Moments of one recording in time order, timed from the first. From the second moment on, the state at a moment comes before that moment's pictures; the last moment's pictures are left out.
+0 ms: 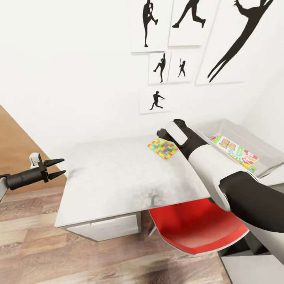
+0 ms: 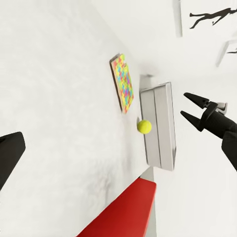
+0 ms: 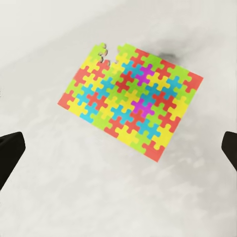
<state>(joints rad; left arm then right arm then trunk) -0.97 0.55 0.20 -0.52 0.43 1.01 -1.22 -1.47 0.13 0.42 -0.45 -0.95 0.57 -0.67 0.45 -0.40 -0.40</state>
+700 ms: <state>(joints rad) -0.97 0.56 0.20 -0.52 0.43 1.01 -1.22 -1.47 0.13 0.42 -0.45 -0.94 0.57 -0.67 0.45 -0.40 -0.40</state>
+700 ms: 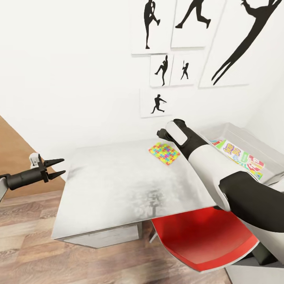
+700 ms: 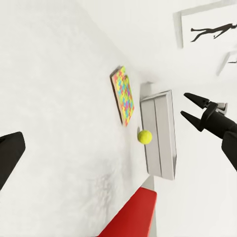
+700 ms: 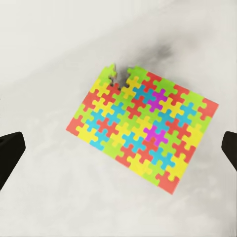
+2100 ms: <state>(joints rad) -0.96 0.55 0.20 -0.52 0.44 1.01 -1.22 -1.47 0.13 0.42 -0.44 -0.87 0.58 -0.66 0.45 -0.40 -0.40</state>
